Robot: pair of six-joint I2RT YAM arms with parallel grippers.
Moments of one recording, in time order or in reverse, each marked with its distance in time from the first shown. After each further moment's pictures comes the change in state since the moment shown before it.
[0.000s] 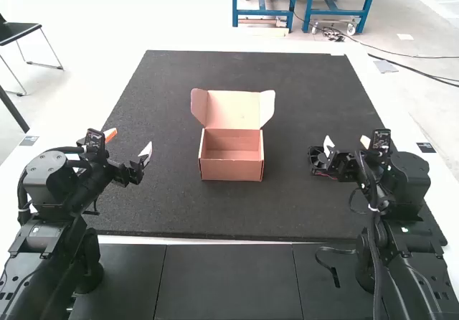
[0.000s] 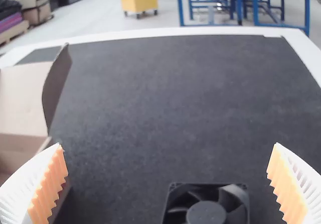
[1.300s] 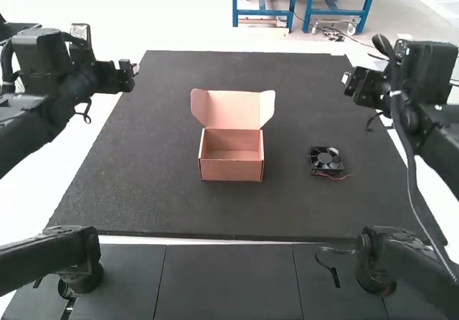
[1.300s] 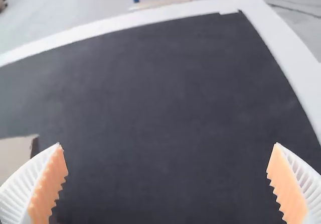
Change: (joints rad) left arm 0.008 0.891 0.761 -0.012 -0.171 -0.130; right arm 0.000 0.793 0.757 -0.212 0.159 0.107
